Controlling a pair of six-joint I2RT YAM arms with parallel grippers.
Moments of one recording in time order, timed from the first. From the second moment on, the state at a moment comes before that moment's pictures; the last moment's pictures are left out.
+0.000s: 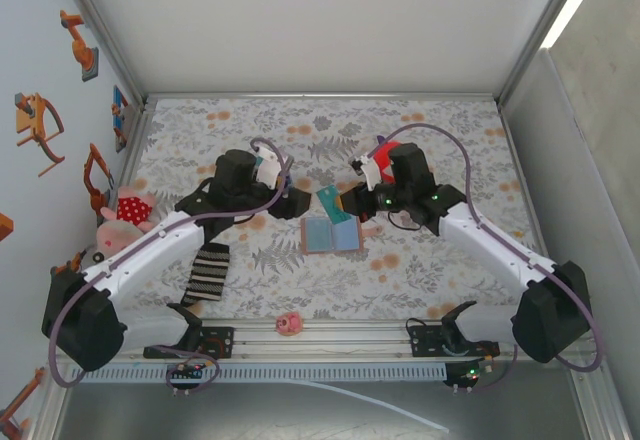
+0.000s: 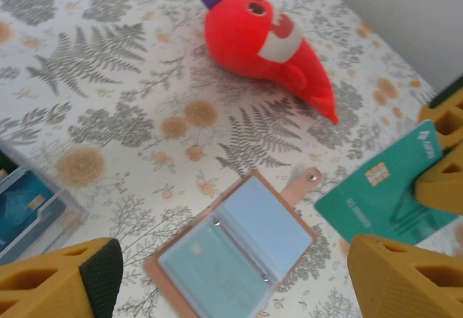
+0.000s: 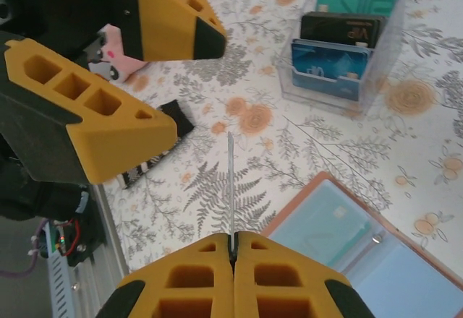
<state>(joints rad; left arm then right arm) -0.65 1.23 0.89 -0.24 0.33 -0.15 0.55 1.27 0.95 -0.33 -0.67 0.12</state>
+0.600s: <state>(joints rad) -0.67 1.28 0.97 -0.32 0.69 0.06 0.56 1.32 1.10 -0.55 -0.87 -0.13</state>
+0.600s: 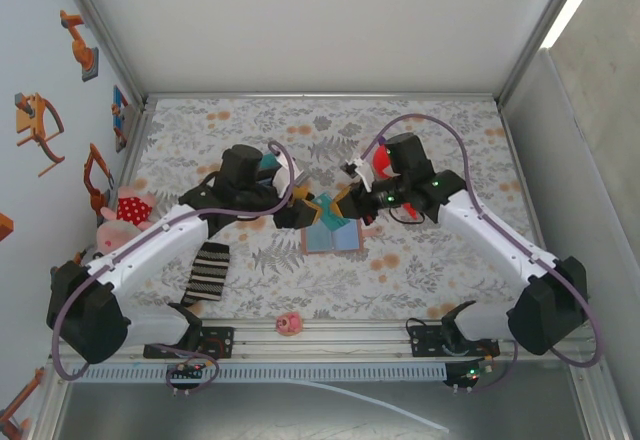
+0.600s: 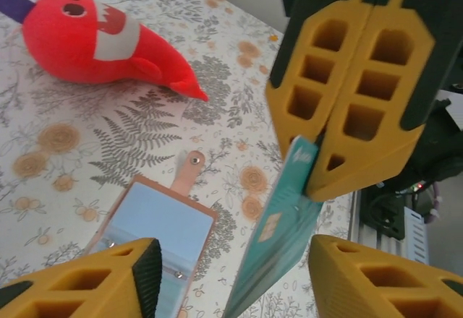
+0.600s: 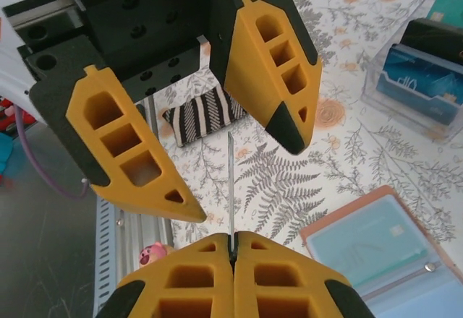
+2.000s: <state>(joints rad) -0.67 0.92 0.60 0.34 0.39 -0.49 0.57 1.29 0.72 0.53 -0.76 0.67</state>
